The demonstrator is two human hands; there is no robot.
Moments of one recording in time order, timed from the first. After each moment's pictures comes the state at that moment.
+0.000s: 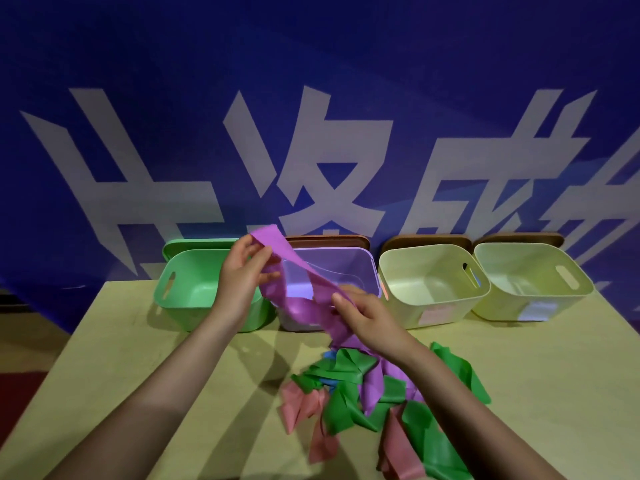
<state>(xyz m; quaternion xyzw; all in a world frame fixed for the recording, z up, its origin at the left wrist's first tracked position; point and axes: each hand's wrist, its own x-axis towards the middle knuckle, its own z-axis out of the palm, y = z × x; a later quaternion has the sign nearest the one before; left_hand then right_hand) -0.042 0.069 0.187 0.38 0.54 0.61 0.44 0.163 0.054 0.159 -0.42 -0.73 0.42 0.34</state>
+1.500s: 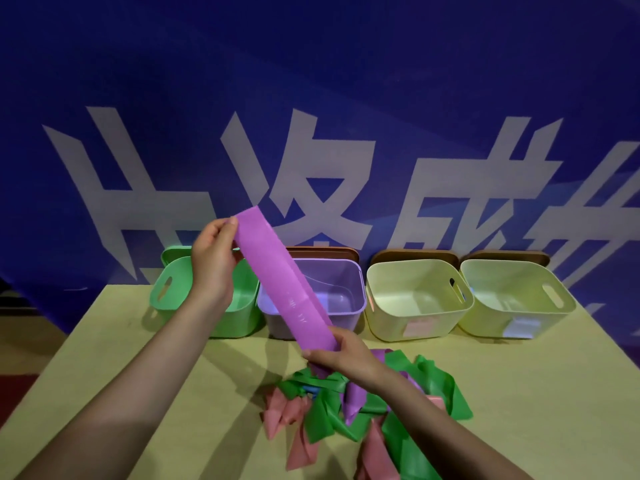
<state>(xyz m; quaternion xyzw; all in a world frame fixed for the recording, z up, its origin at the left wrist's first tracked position) -0.027 0.063 0.233 0.31 0.53 0.71 0.35 0.180 0.030 0.128 -0.43 -0.62 0.60 0.26</state>
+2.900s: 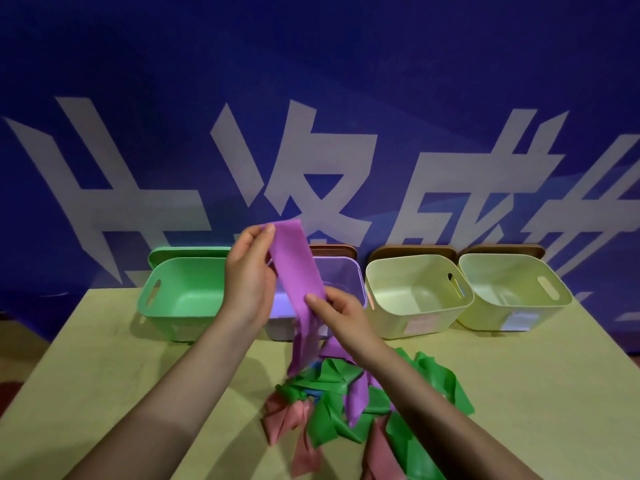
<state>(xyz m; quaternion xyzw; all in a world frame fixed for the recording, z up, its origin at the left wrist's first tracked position) 0.012 0.061 0.237 0.27 0.42 0.72 0.49 0.148 0.060 0.162 -0.41 -0.62 0.53 0.40</state>
